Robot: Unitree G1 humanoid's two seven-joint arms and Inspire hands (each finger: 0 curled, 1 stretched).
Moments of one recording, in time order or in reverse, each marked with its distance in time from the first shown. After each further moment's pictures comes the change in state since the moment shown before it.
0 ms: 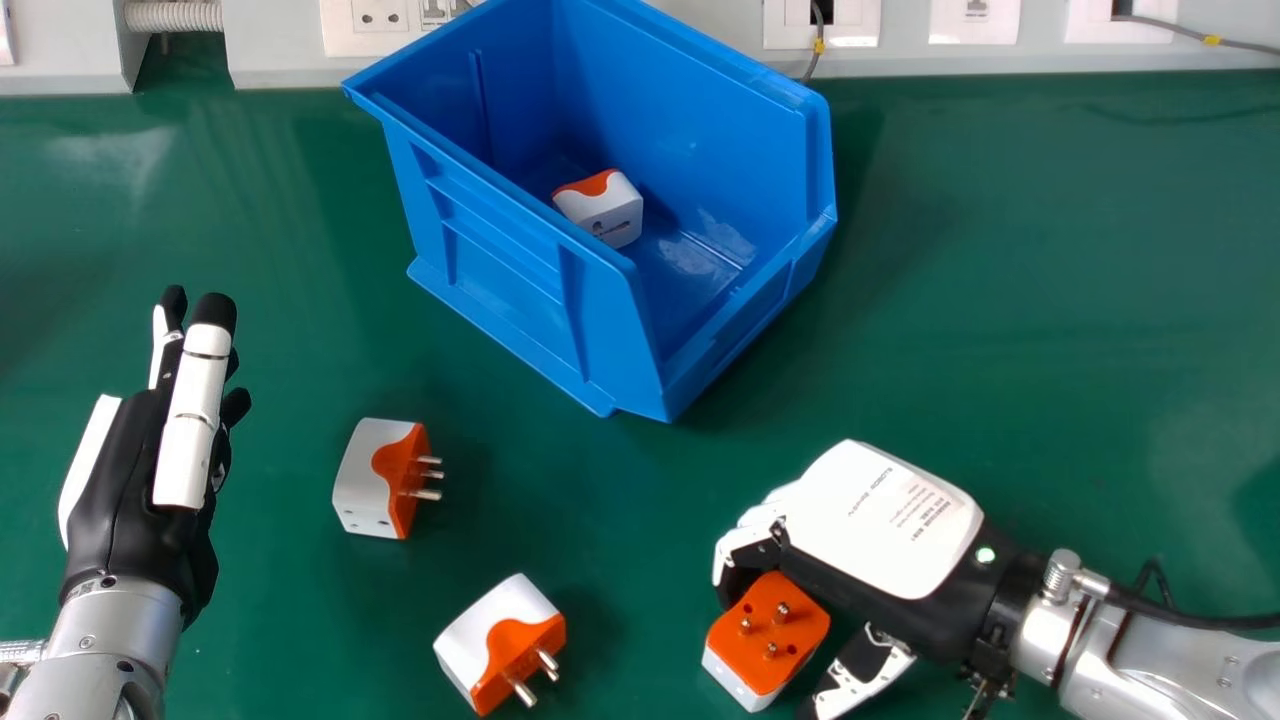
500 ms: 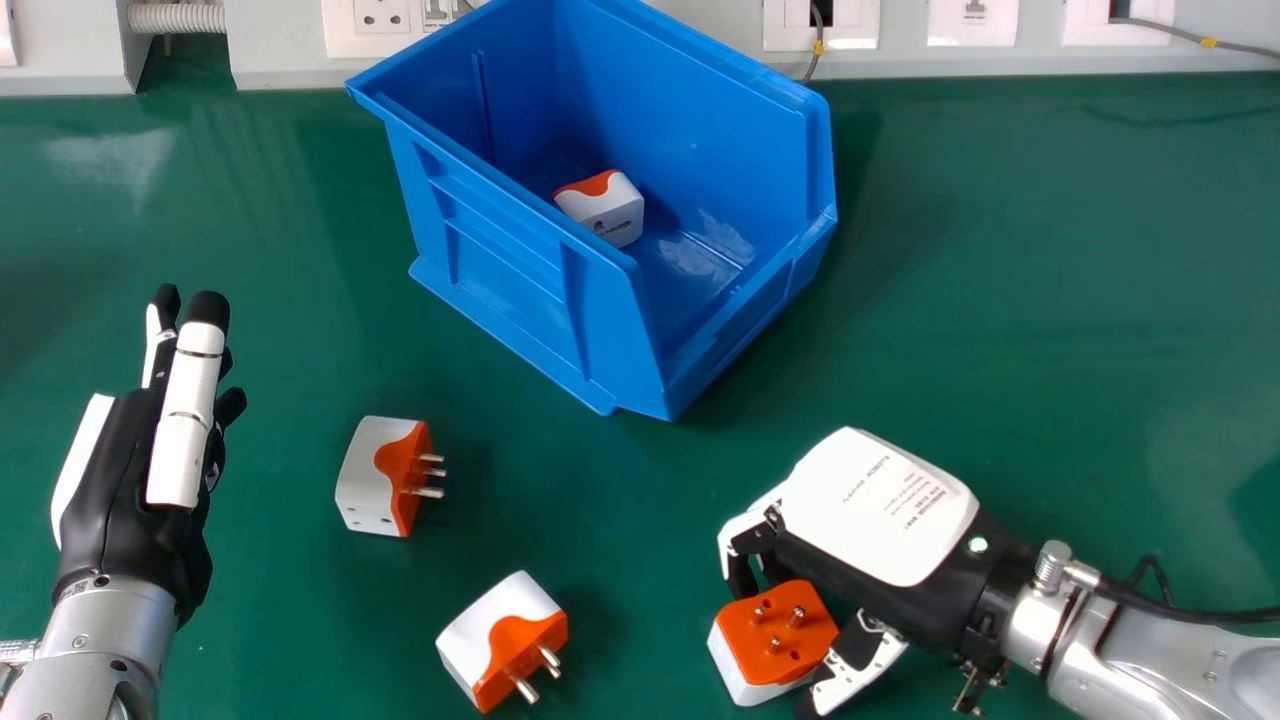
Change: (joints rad) left arm 0.000 0.001 0.008 -0.011 -0.001 0.019 -0.002; right arm 0.002 0.012 0.000 -0.020 0.002 0.048 0.015
